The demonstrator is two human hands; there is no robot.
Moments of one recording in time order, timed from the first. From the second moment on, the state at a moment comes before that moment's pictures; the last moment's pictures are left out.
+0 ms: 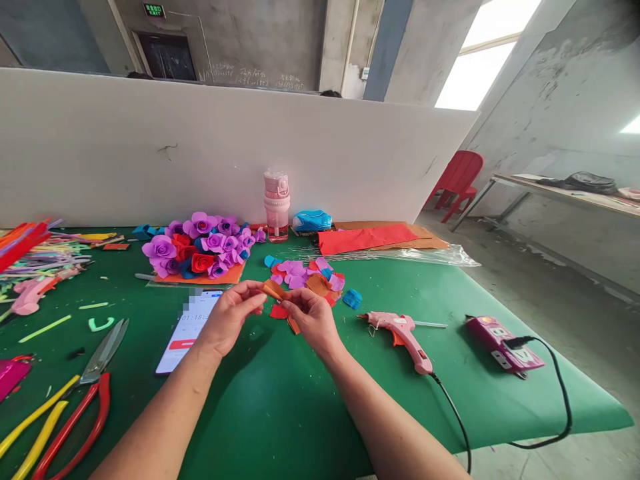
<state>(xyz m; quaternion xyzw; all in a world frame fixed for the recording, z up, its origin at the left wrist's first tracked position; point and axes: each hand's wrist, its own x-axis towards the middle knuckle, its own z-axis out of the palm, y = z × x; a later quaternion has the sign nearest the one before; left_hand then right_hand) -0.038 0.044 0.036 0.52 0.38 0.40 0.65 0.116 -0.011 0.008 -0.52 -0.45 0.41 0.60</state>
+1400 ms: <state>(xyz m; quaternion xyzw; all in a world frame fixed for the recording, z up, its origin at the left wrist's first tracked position) -0.031 0.038 0.035 0.56 0.37 0.34 0.66 0.119 -0.011 0.014 -0.47 -0.38 0.53 0.59</state>
